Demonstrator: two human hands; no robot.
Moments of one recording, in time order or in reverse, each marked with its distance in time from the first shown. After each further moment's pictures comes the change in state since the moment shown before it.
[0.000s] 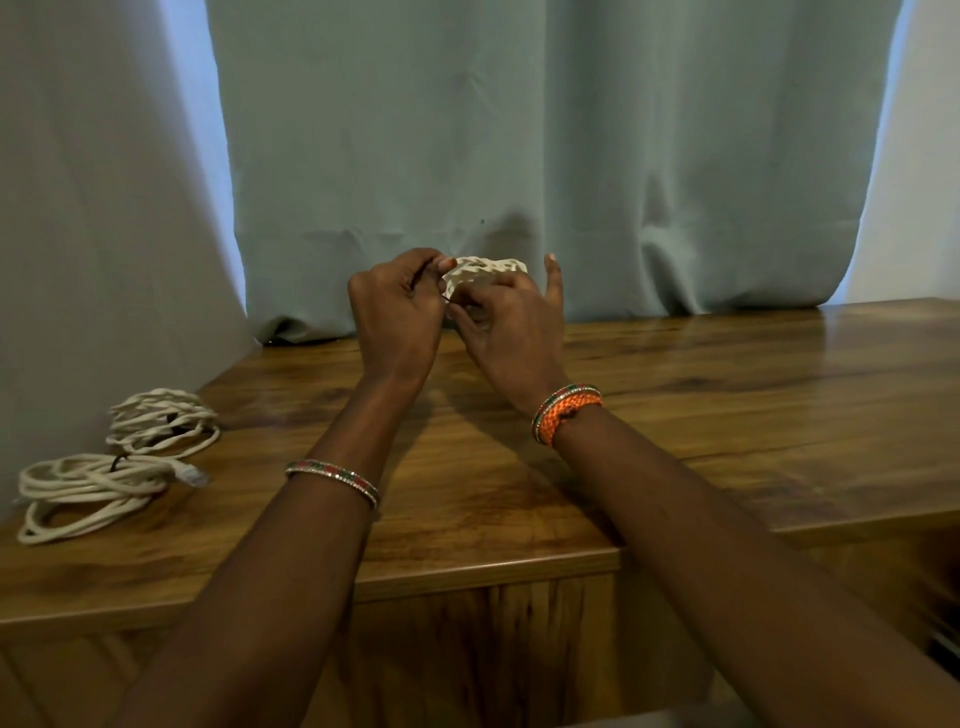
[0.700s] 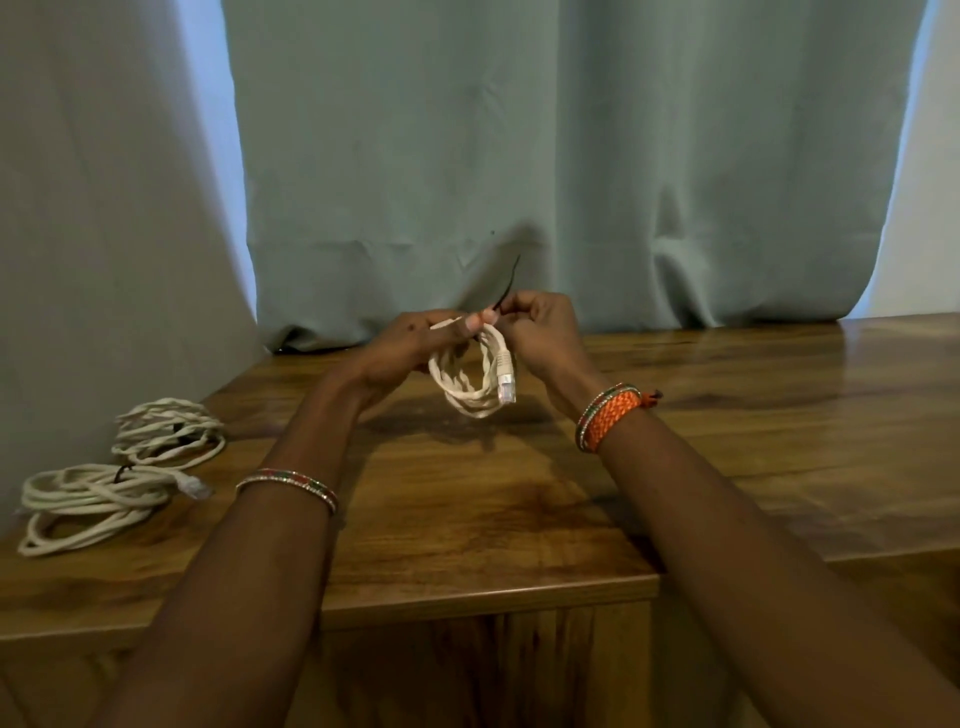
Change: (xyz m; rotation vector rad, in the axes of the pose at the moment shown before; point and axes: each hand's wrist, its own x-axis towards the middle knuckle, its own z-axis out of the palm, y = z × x) left_hand 0.010 -0.032 -0.017 -0.362 -0.868 -0.575; right_hand 0.014 0.018 -0.002 0.802 -0.258 0.629
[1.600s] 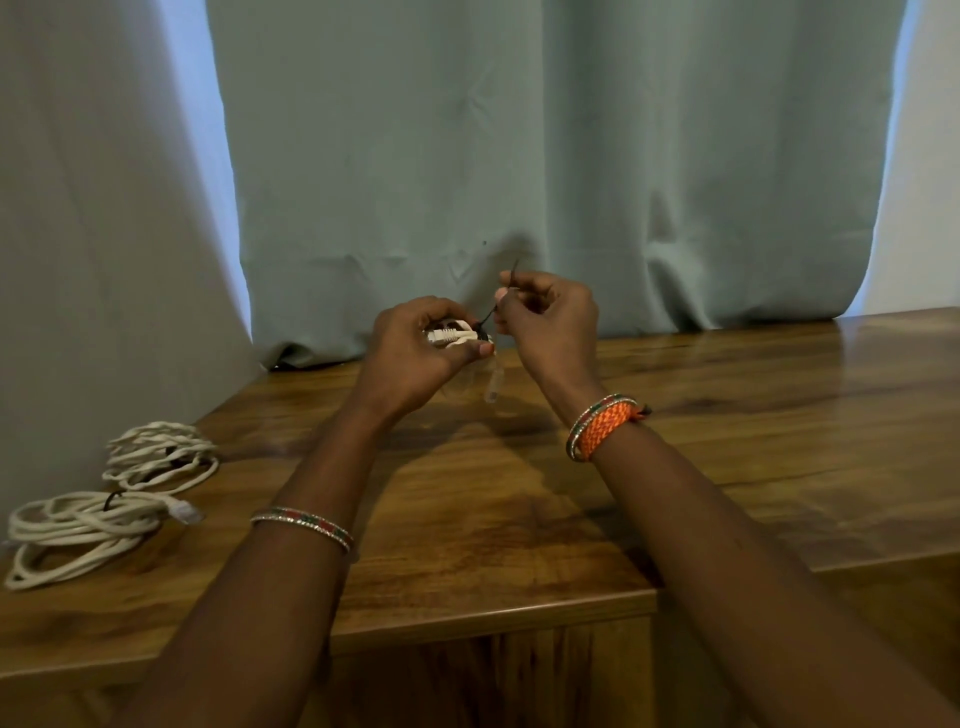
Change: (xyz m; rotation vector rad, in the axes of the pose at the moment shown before) left_hand 0.002 0.009 0.023 0.401 0.454 0.371; right_hand -0.006 -0.011 -0.007 0.042 0.279 -0.221
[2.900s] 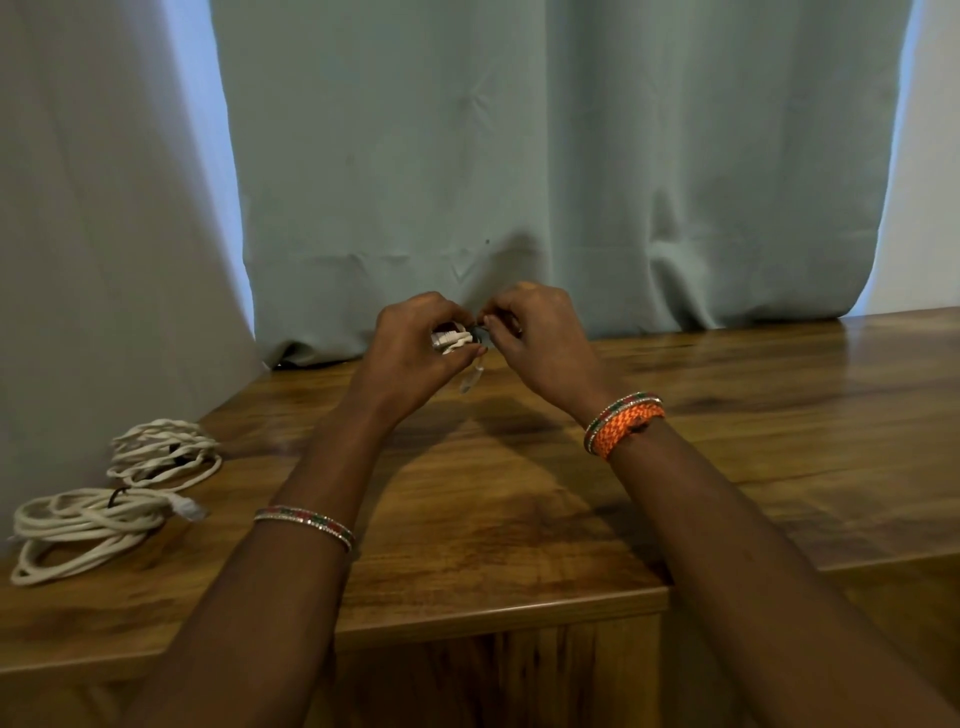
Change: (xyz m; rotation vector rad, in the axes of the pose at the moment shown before) left_hand 0.001 -0.002 -0.007 0.302 -0.012 0.283; right_hand 0.007 0.000 -0.008 -0.643 -0.391 -0.440
